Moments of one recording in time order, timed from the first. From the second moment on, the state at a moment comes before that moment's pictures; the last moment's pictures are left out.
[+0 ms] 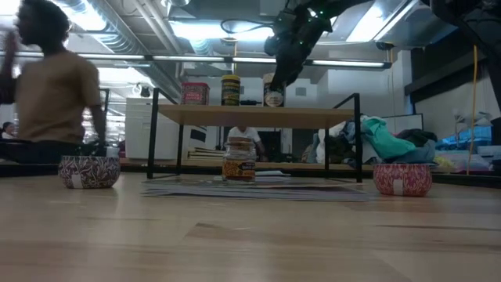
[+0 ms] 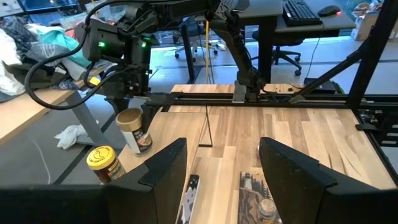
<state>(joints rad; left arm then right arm) -0.20 0.89 1.48 -0.89 -0.45 -0.01 -0.64 2.03 2.10 -1.09 -0.26 -0.50</state>
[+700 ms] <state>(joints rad) -0.20 0.91 1.48 -0.89 -0.48 -0.02 -0.49 2.03 2.32 -1.22 -0.17 -0.50</state>
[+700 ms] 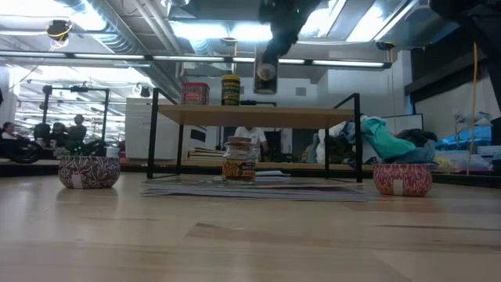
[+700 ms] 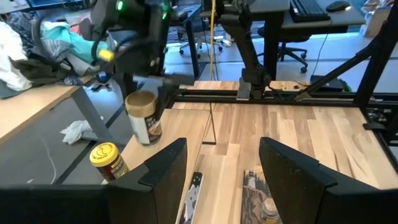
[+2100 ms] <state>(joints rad) -0.20 1.05 1.48 -0.90 -0.48 -0.08 0.12 1.93 1.94 -1.12 0.09 0.07</state>
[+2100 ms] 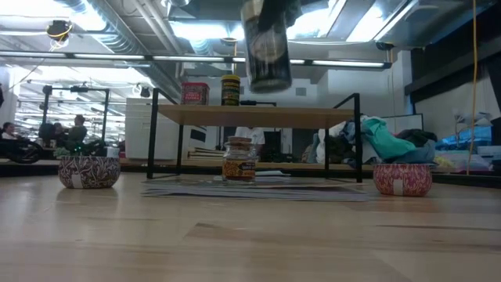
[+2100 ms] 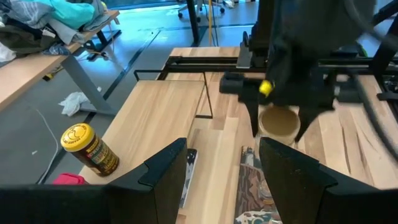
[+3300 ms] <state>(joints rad) -0.20 1.06 1.48 -0.84 -0.51 -0.16 0.54 1.92 1.88 -0.93 0.64 0.42</state>
